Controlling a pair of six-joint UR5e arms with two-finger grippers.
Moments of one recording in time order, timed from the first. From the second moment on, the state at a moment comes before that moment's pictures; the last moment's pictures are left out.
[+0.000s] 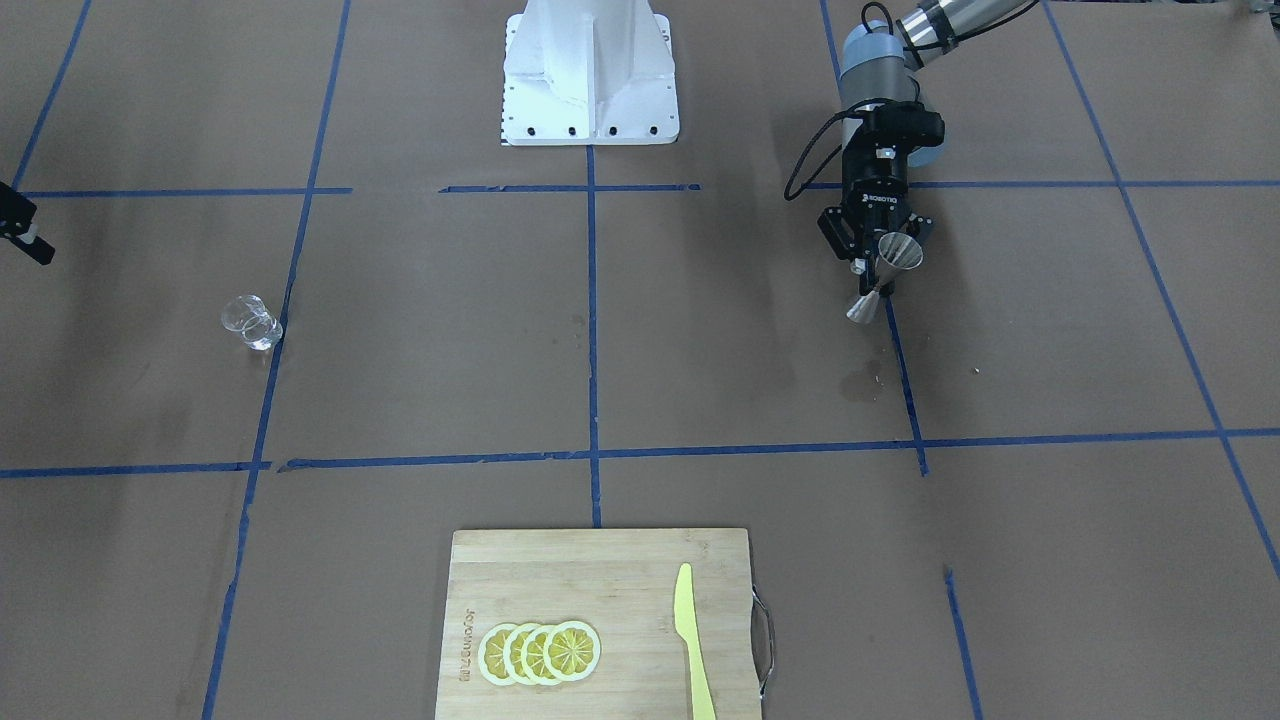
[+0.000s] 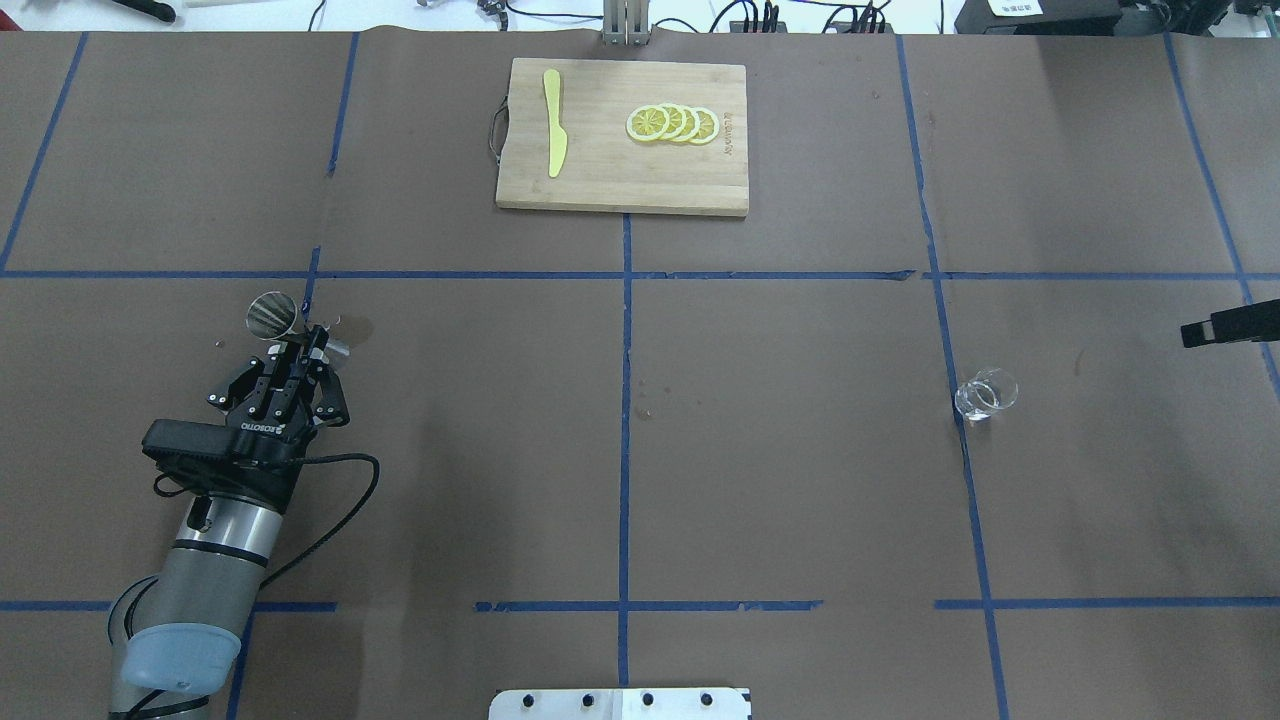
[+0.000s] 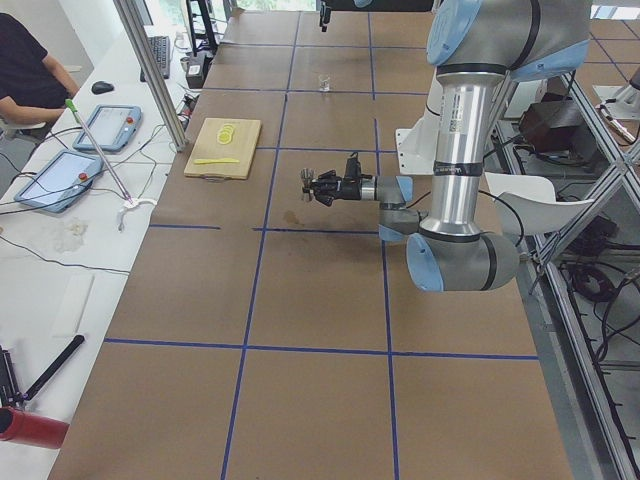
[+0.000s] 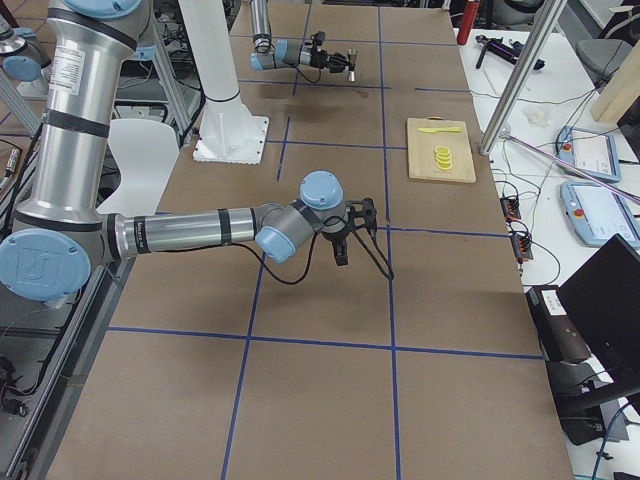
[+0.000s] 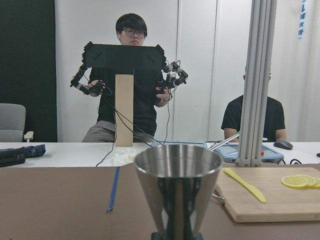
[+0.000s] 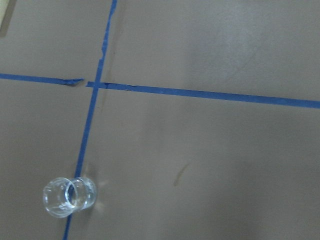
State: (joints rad) left arm -0.16 -1.73 -1.54 -3.03 -0.33 -0.81; right arm 1.15 -1.79 1.89 -0.85 2.34 0.73
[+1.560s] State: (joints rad) left arm -0.15 -1.81 -1.55 -3.04 -0.47 -0.66; right arm 0.29 -1.85 2.07 -0.76 1.10 1.21
